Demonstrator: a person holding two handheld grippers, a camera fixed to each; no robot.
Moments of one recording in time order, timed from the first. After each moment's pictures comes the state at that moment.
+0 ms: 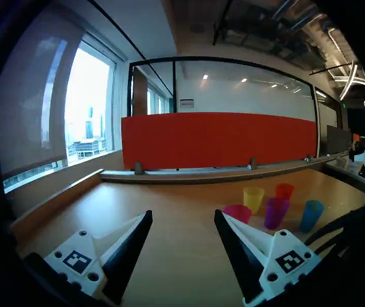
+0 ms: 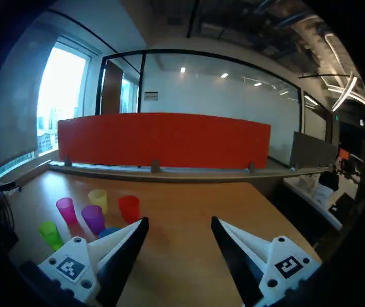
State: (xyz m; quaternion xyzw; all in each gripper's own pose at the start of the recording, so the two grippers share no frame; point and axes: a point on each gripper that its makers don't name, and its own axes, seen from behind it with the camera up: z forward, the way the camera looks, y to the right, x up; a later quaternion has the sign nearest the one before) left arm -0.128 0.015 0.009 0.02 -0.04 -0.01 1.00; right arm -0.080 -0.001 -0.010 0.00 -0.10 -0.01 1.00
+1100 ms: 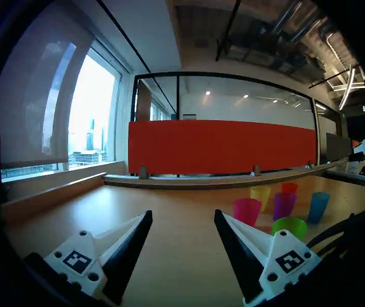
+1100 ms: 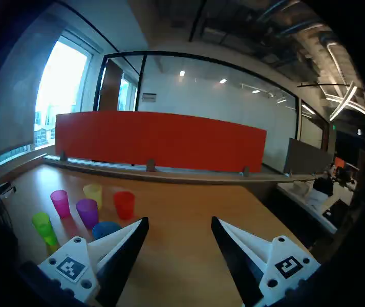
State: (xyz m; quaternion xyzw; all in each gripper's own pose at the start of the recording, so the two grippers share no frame) left arm -0.172 -0.010 0.000 0.02 0.02 -0.03 1.00; right arm -0.095 -0.004 -0.020 -0.02 -0.08 -0.04 1.00
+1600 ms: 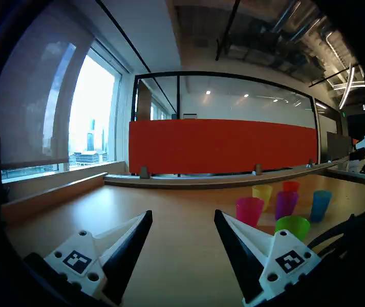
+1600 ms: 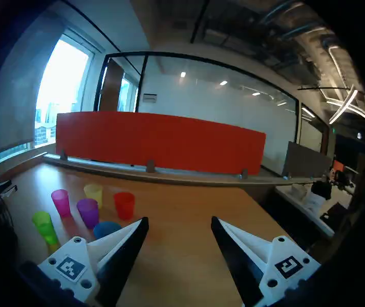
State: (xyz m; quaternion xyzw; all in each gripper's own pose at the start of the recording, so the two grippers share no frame) left arm -0.175 -0.013 0.002 0.02 0.02 -0.03 1.00; right arm -0.087 -0.004 -0.026 -0.02 -0.08 -0.05 1.00
